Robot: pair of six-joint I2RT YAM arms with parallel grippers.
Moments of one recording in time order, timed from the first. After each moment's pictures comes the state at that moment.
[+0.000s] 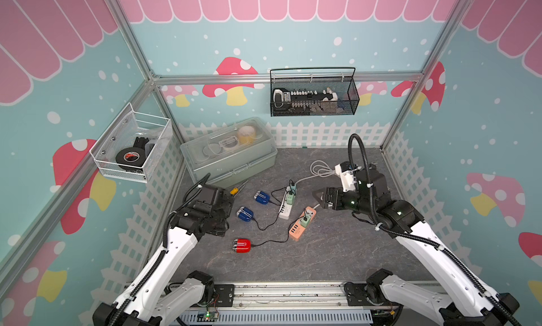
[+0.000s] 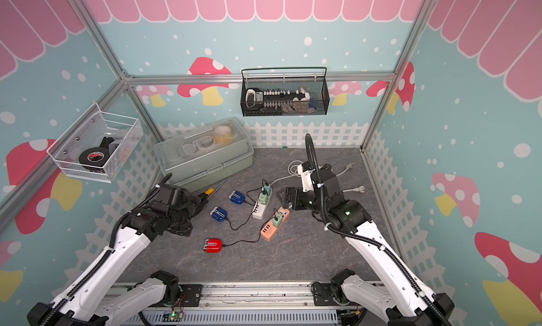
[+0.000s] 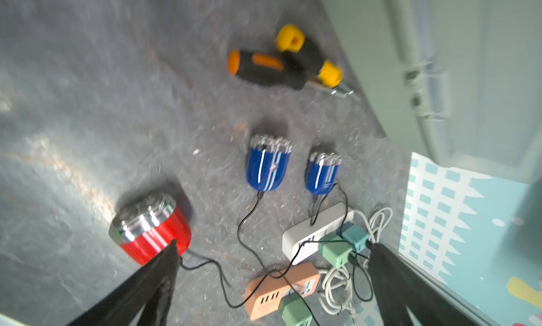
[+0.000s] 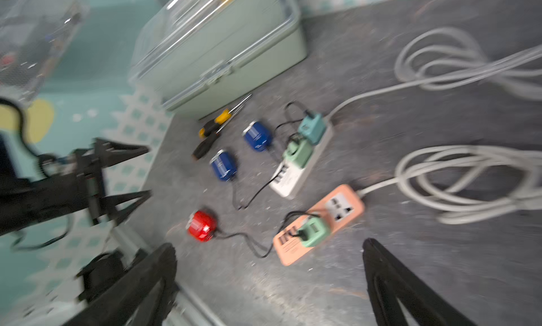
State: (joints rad) left arm -0.25 0.98 0.96 -0.93 -0.14 -1.47; right arm 0.52 0.98 1.11 -0.69 -0.03 0.46
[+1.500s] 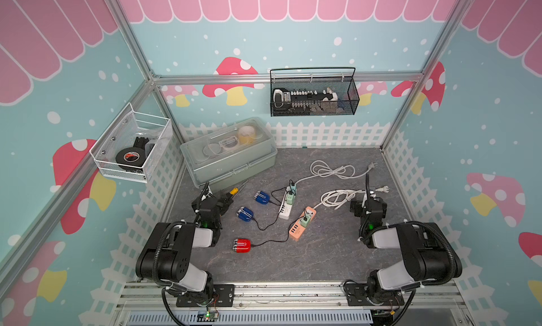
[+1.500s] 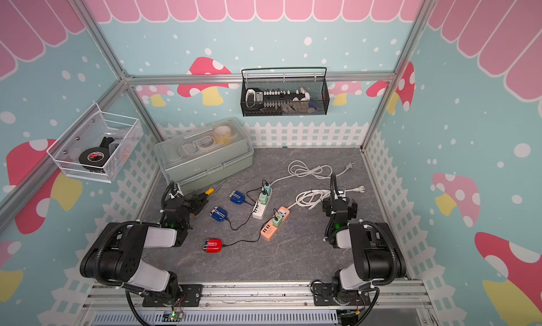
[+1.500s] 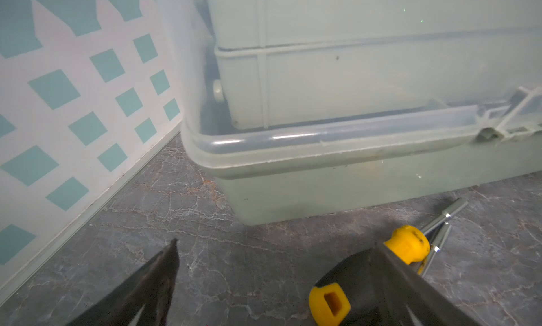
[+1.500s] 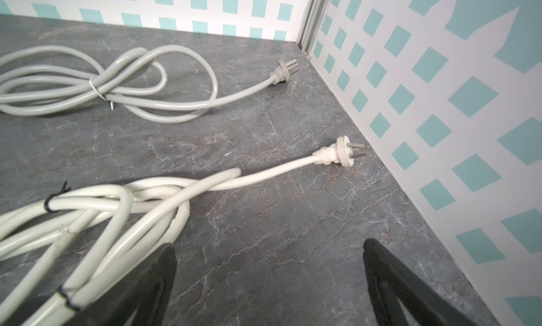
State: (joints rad) left arm -0.05 1.53 0.34 0.85 -0.38 -0.12; right arm 0.03 1.51 0.29 0.84 0.37 -0.06
